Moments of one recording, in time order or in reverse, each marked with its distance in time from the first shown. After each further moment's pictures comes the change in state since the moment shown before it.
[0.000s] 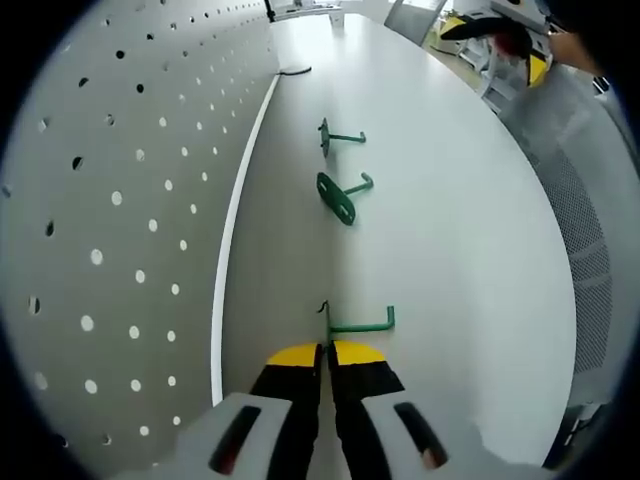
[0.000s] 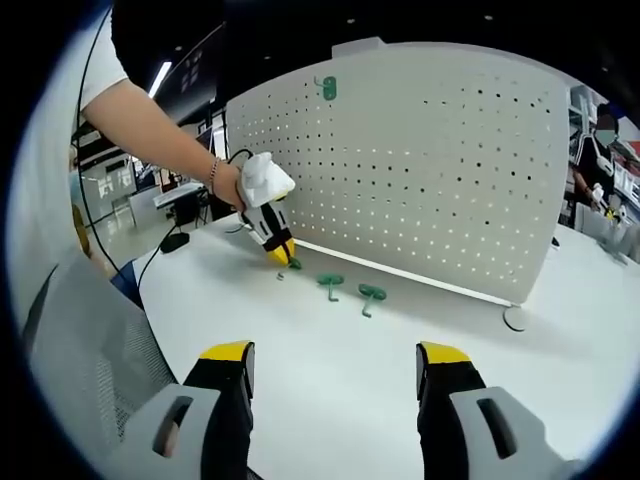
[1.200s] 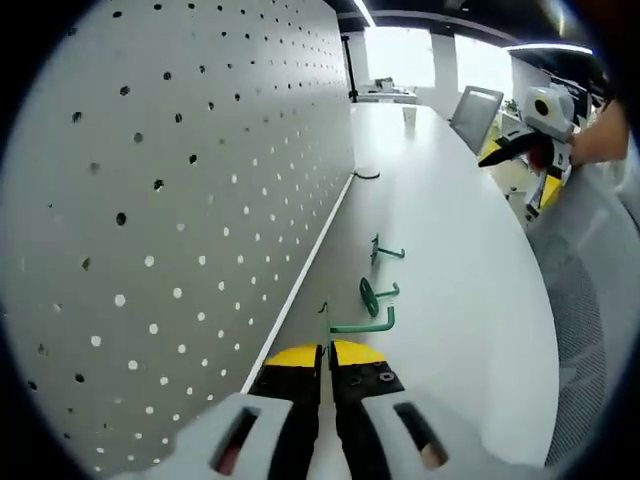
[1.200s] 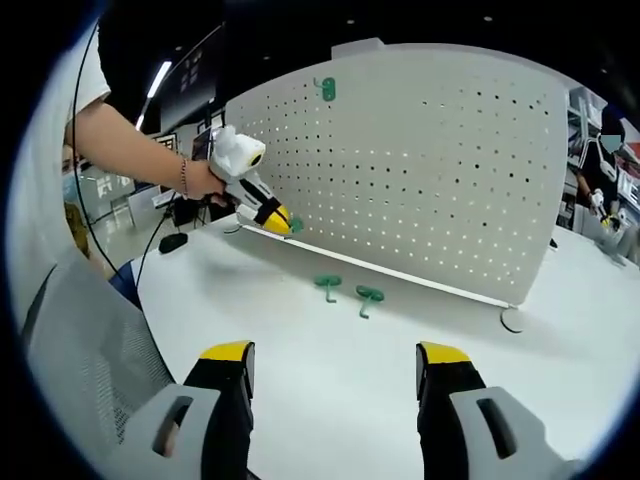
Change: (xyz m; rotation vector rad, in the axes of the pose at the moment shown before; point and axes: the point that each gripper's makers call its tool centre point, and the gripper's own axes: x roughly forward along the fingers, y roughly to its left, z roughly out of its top) left arm -0.072 0.011 0.048 -0.267 -0.405 0.226; right arm -0.002 -0.002 0.003 -0.001 -0.009 -0.011
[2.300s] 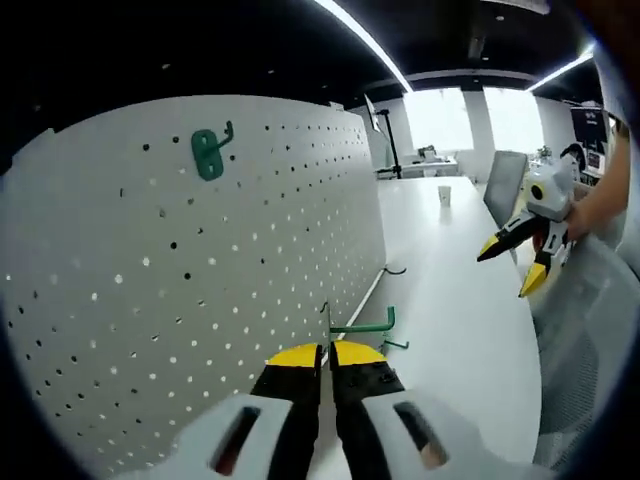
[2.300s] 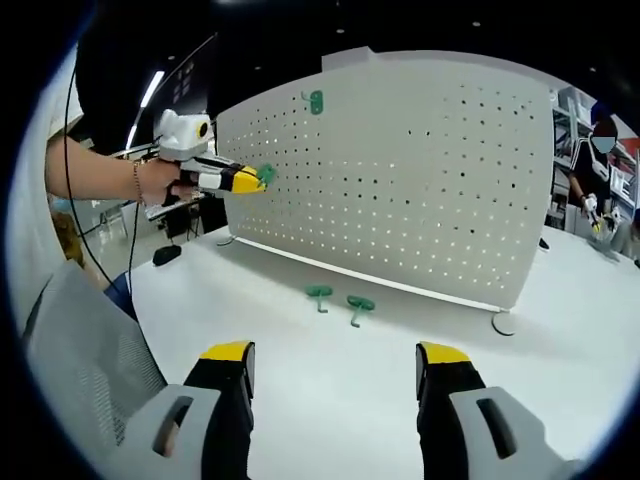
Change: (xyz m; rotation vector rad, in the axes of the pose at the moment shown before) left arm -0.084 -0.018 0.075 -0.040 -0.332 0.240; right arm -0.005 -0.007 0.008 0.017 -0.043 -0.032
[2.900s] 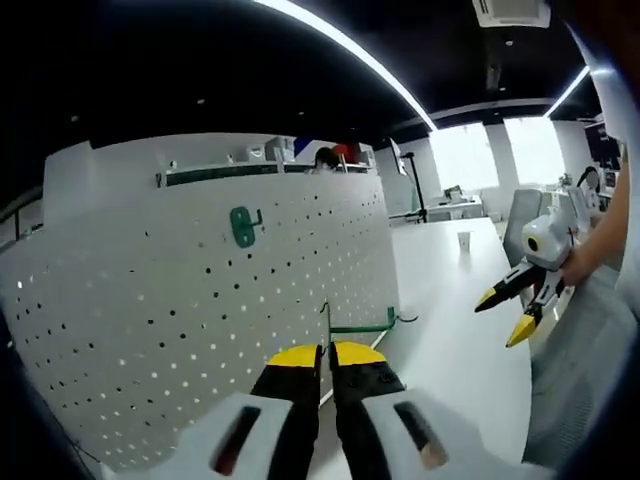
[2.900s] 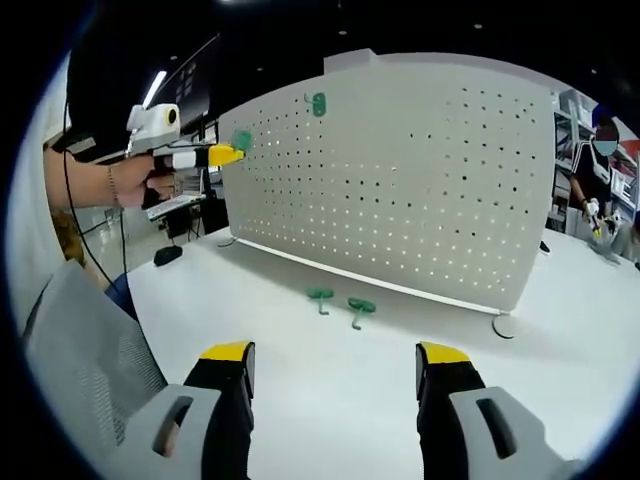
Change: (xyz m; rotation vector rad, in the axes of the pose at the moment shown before) left arm -0.043 -0.007 0.044 -0.066 -0.192 0.121; right arm 0.000 0.002 0.002 -0.004 -0.009 0.004
